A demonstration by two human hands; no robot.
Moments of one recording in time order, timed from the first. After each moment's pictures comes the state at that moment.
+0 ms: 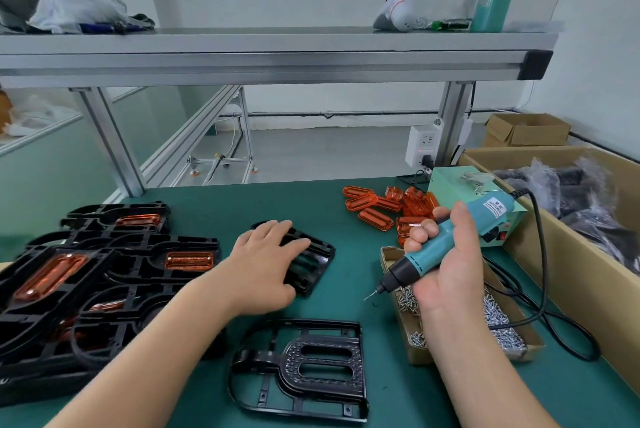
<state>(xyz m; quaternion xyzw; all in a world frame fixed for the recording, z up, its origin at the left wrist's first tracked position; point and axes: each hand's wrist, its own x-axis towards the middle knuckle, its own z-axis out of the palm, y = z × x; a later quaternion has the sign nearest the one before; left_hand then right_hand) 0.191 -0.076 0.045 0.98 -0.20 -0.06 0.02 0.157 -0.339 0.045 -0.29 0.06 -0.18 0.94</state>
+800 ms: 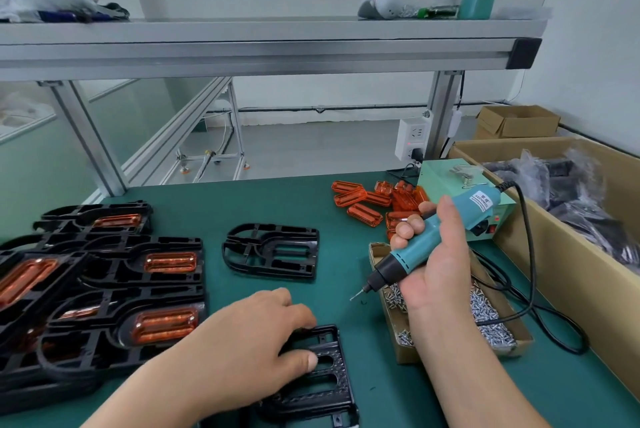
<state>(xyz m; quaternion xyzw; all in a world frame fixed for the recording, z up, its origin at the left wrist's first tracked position) 0.100 -0.093 0.059 0.95 -0.28 -0.11 0.08 0.160 -0.342 0.040 -0.28 0.06 -0.17 0.94</state>
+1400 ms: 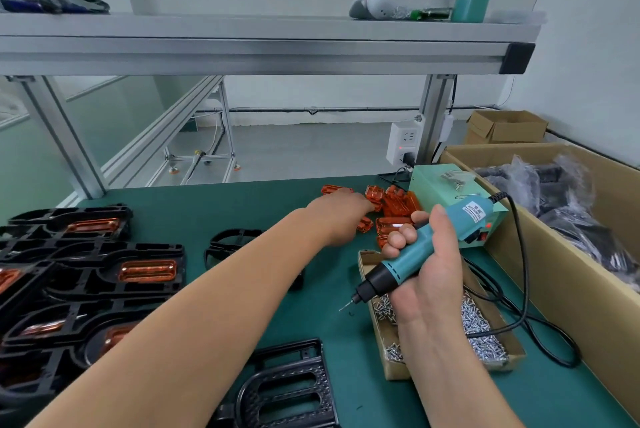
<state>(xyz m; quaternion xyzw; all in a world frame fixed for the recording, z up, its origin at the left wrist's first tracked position) 0.300 -0.237 0.060 0.93 -0.37 -0.01 -0.01 0.165 -0.342 0.040 -0.27 0.07 -0.18 0.94</state>
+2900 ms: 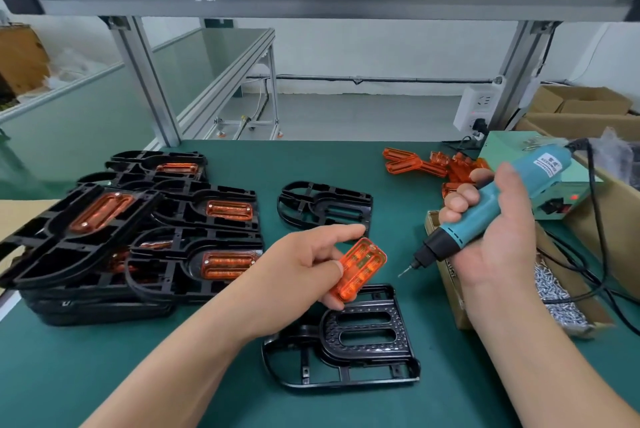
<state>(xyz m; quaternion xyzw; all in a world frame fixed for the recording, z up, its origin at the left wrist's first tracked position) 0.099 -0.067 0.048 0.82 -0.16 -0.13 0.53 0.151 -0.317 0.043 -0.35 0.03 -0.15 0.93</state>
